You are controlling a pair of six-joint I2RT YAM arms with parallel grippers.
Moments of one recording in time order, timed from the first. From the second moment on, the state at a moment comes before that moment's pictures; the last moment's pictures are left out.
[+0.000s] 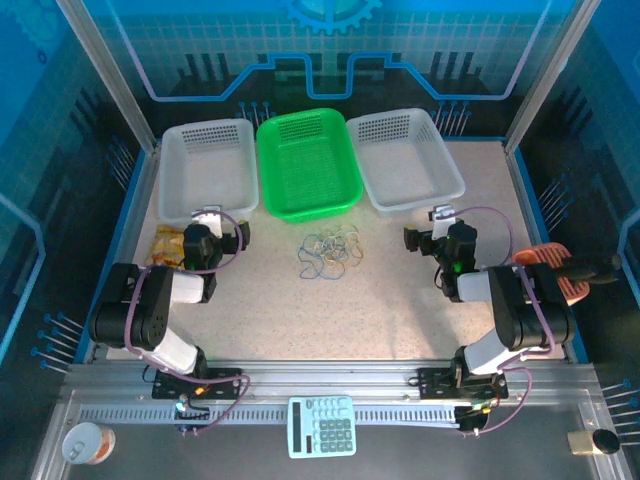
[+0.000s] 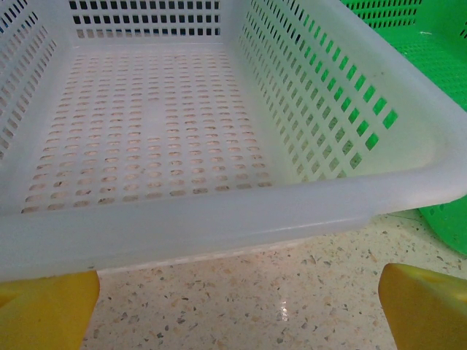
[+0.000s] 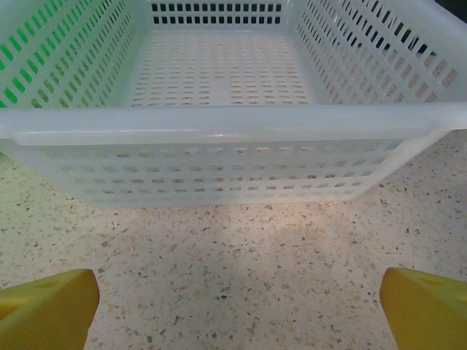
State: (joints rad) left arm 0.00 1.56 0.38 0.82 -0.02 -0.09; right arm 0.05 1.55 0.39 0.78 -0.06 -0.07
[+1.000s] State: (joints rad) left arm -0.08 1.05 0.79 0.05 -0.05 -0.49; right arm 0.07 1.17 0.96 -0.18 -0.05 0.37
